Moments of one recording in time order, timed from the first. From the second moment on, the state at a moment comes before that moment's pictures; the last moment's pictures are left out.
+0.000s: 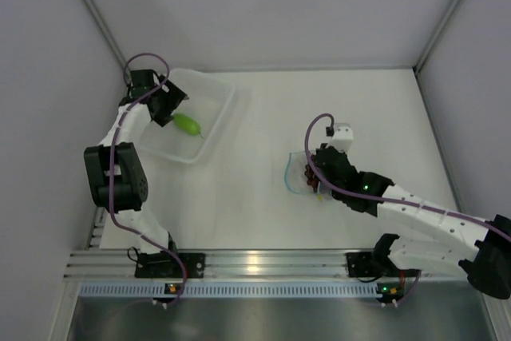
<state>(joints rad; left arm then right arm) 0.11 1.82 1.41 -0.38 0.11 -0.79 0.89 1.04 0.73 -0.33 0.67 0.59</state>
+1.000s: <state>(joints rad) -0.90 1.24 1.14 -0.28 0.02 -0.84 0.68 0.94 0.67 -0.37 0.38 0.52</state>
